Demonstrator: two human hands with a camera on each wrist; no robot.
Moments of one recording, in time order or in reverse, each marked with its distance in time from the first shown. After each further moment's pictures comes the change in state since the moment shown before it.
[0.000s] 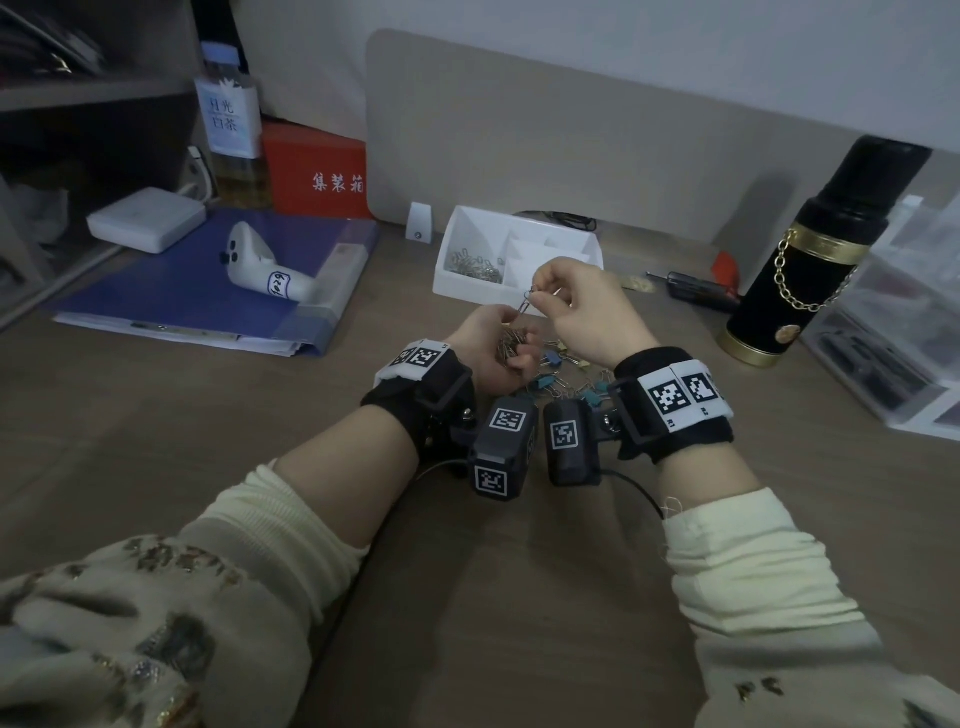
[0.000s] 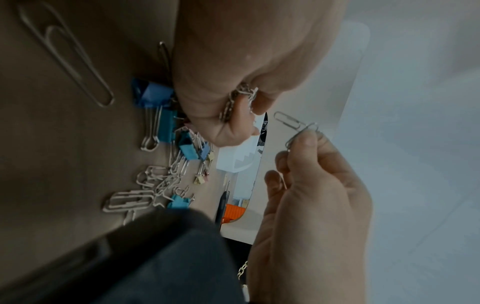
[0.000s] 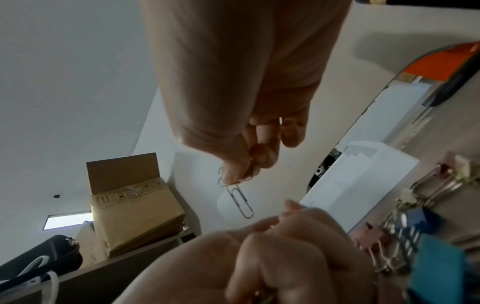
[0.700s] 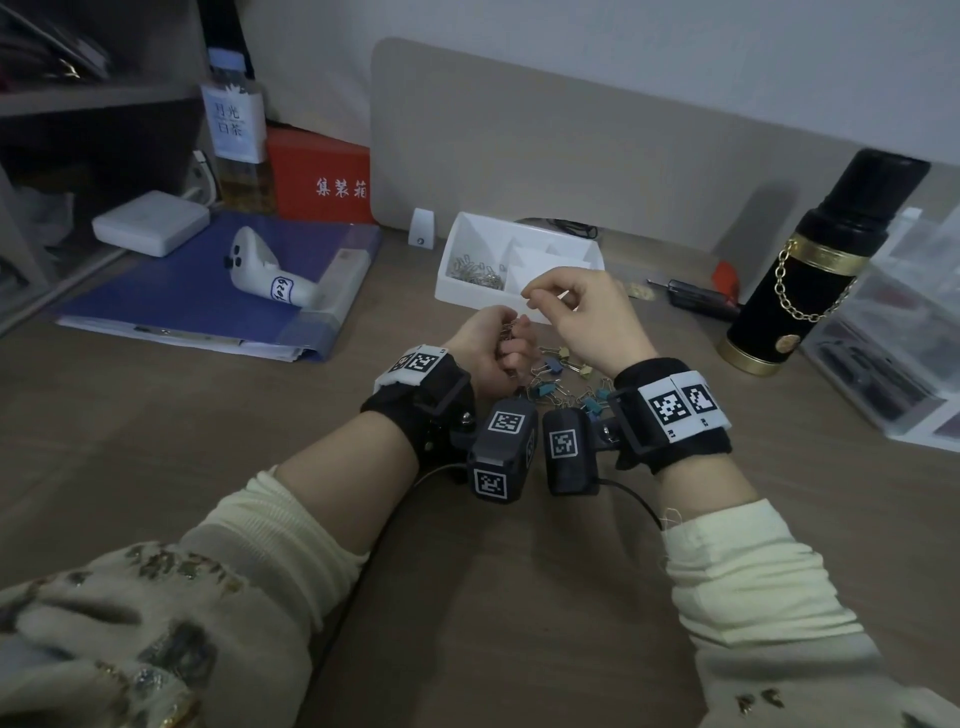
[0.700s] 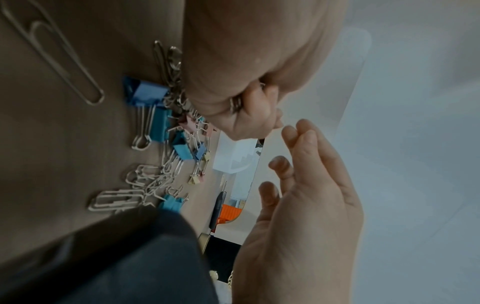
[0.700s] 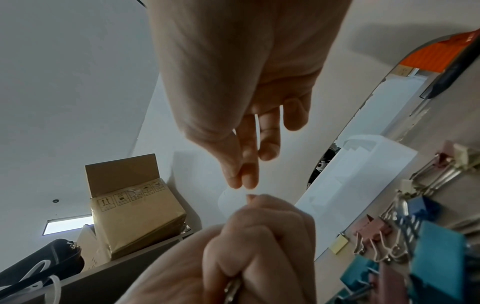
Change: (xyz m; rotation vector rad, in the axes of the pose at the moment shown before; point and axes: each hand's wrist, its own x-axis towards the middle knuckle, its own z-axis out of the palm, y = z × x) left_hand -0.007 0.003 0.003 -0.020 -0.033 0.071; right_hand 0.003 0.004 0.004 0.061 0.089 -0.023
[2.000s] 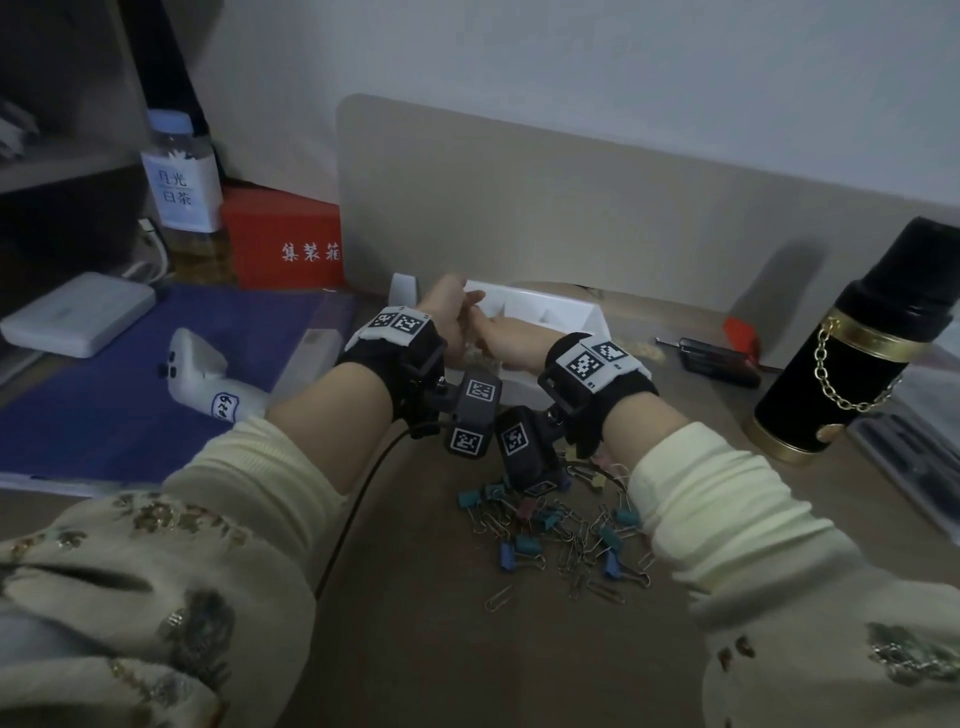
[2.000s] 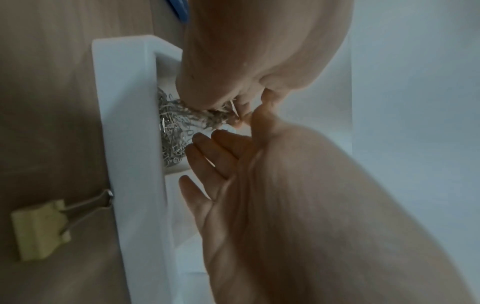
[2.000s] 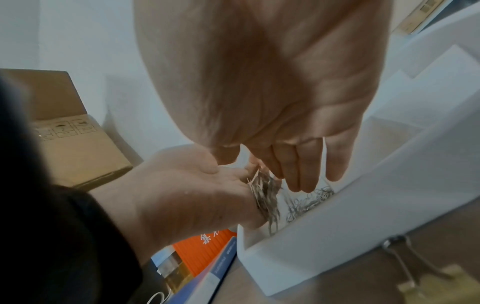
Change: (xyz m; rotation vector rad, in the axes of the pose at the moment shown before) left_hand 0.090 0.138 0.018 0.210 0.348 0.262; right_hand 0.137 -0.001 0.050 -0.079 -0.531 0.391
